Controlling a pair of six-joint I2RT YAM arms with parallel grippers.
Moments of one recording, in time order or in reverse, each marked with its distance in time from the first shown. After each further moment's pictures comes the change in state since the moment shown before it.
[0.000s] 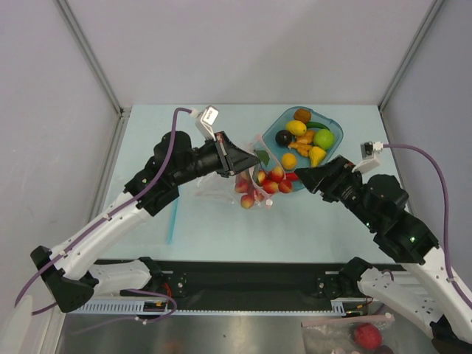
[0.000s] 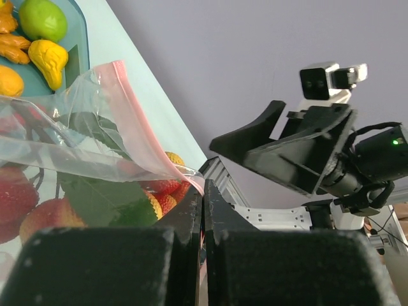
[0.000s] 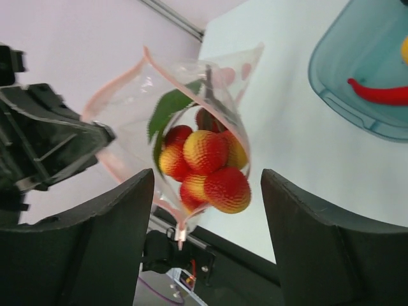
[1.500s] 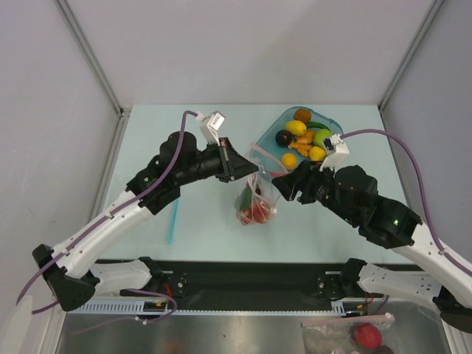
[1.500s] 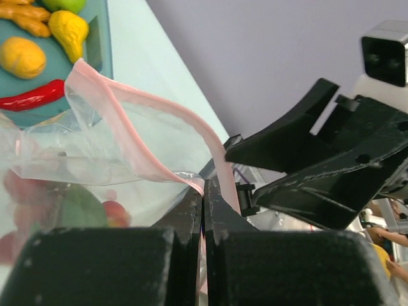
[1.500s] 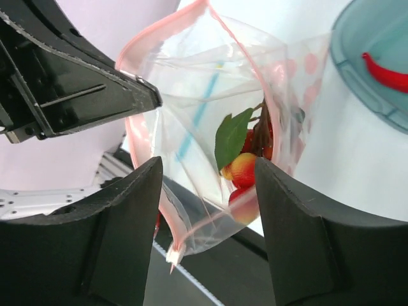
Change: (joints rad) left arm 0.005 0.015 0.002 -0.088 0.032 0.072; right arm 0.271 0.207 0.140 -0.064 0.134 -0.168
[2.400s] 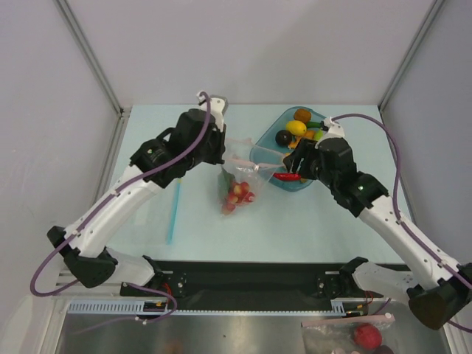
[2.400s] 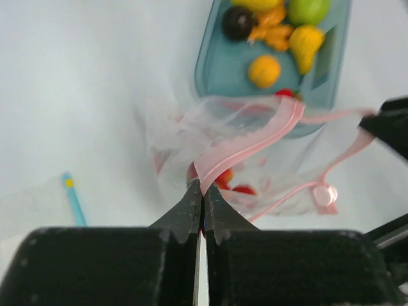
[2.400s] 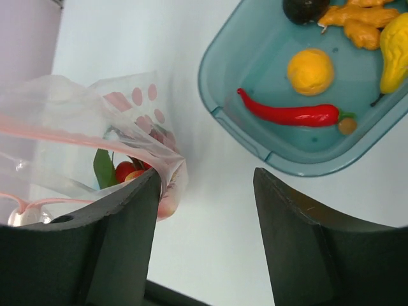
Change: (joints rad) left arm -0.001 0.212 0.467 -0.594 -0.580 0.446; right arm -0.372 0.184 -0.063 0.068 -0.070 -0.124
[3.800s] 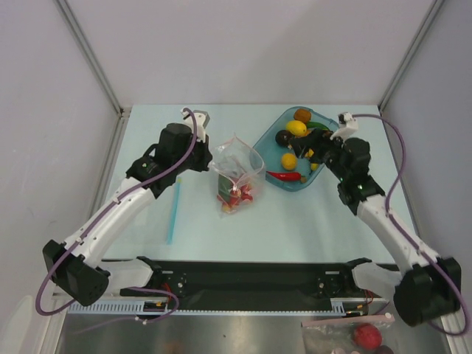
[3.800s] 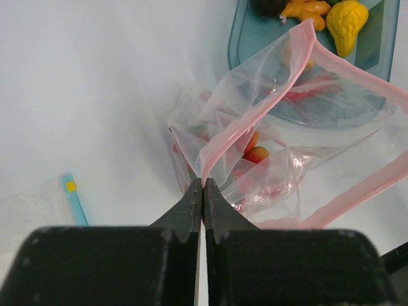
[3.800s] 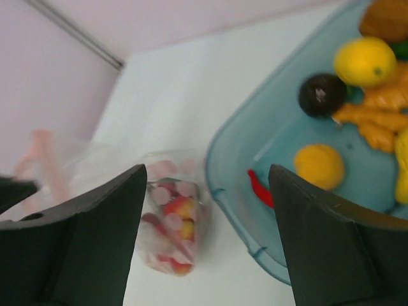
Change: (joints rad) left arm 0.234 -0.133 -0.481 0.341 0.224 0.113; right arm -0.302 -0.005 -0.321 0.710 -0.396 -0.058
